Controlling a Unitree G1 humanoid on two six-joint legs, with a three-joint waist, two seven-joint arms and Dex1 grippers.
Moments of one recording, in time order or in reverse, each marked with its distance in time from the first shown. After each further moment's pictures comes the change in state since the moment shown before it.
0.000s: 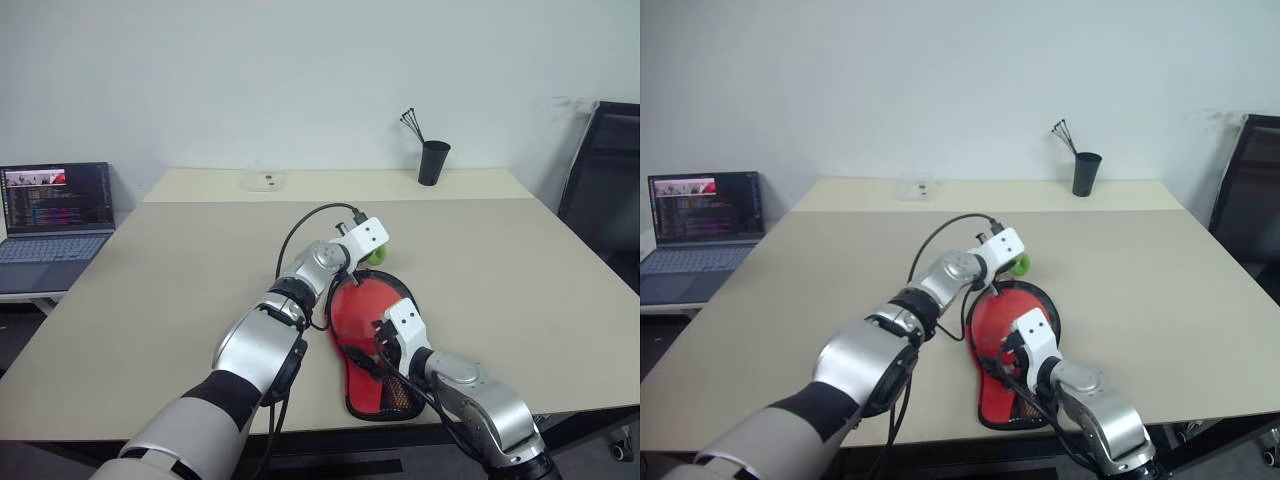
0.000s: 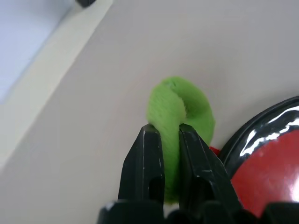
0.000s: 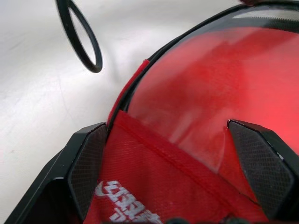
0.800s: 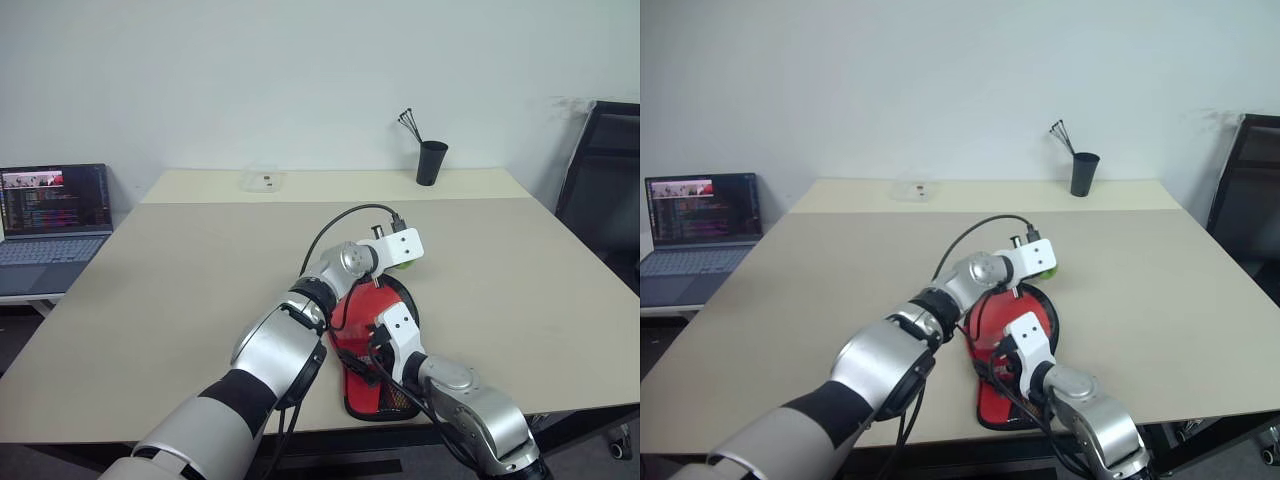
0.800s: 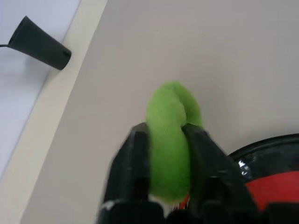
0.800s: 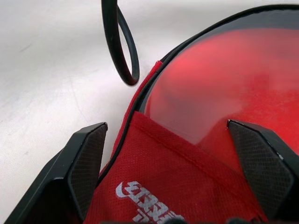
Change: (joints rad) left arm -0.031 -0.082 -0.018 0.012 0.067 -0.091 -0.052; right arm 0.000 0.023 0.028 0.000 -0.009 0.000 -0.011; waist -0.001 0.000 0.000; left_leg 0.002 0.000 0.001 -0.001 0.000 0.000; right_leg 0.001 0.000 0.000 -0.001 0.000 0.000
